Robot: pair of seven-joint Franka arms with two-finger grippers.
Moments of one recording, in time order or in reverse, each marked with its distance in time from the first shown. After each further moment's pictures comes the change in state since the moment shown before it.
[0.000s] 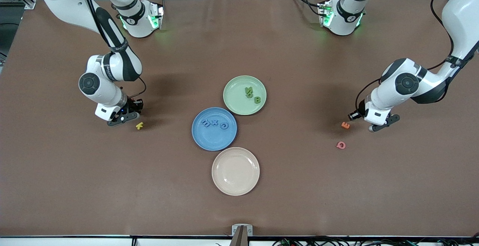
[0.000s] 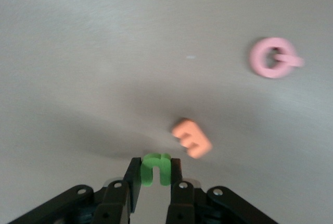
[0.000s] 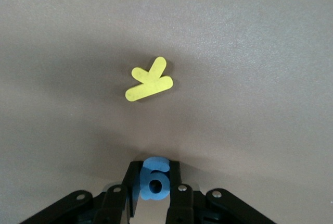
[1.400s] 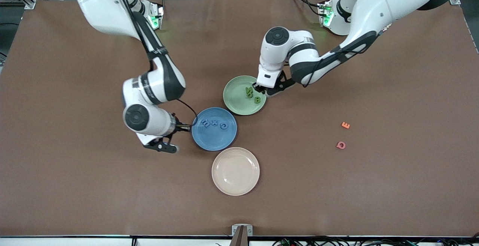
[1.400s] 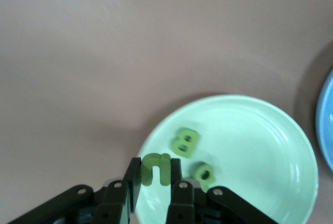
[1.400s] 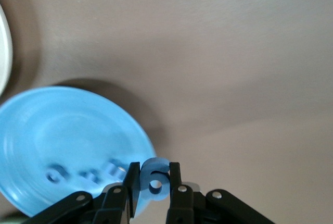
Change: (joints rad) left arm -0.879 0.000 0.060 0.167 -0.009 -0.020 -0.843; right arm 0.303 0.330 0.017 0.869 0.156 -0.622 0.873
